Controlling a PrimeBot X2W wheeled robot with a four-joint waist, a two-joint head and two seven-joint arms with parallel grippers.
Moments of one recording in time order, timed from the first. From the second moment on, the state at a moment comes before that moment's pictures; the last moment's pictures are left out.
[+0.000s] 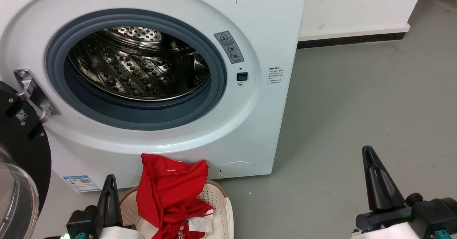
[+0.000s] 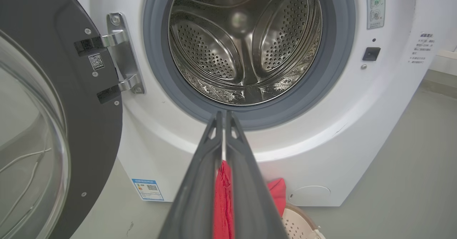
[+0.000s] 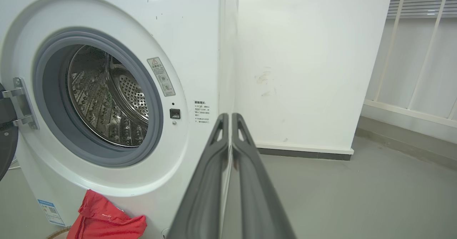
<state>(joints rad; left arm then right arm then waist) 0.07 0.05 0.09 0.11 -0.06 0.02 -0.26 0.12 -0.05 0.04 -0.15 0.02 0.13 -0.26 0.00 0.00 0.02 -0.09</state>
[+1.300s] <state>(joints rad) 0.01 0.05 0.10 0.18 -0.73 -0.04 -0.09 0.04 -0.08 0.03 0.02 0.75 0.13 -0.14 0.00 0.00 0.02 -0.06</state>
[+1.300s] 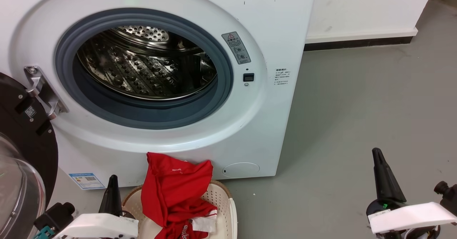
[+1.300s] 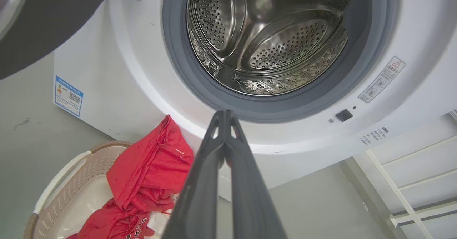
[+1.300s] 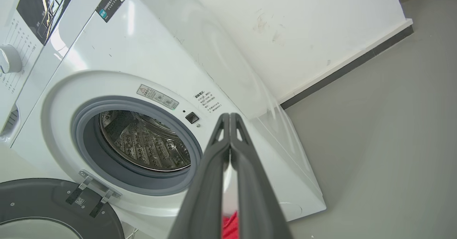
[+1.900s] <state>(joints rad) -0.02 0.05 0.10 0.20 -0.97 -0.07 -0.04 0.00 -0.09 0.01 0.08 1.00 0.13 -0.09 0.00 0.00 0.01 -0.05</state>
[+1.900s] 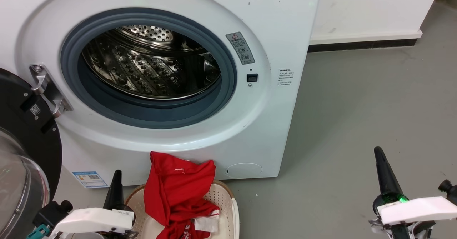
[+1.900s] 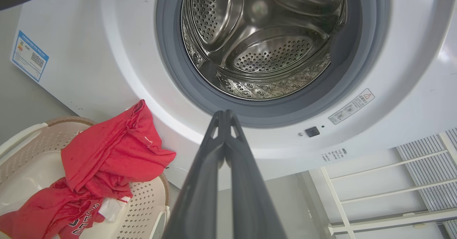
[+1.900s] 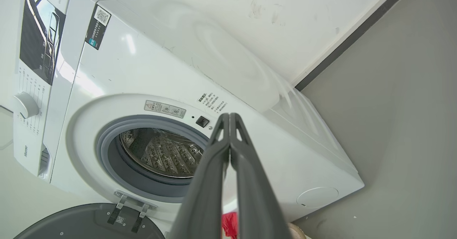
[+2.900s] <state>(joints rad) -0.06 0.05 0.11 0.22 -1.29 -0.10 0.04 -0.05 -0.09 -0.03 0.16 1.33 0.13 -0.01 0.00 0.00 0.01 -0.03</state>
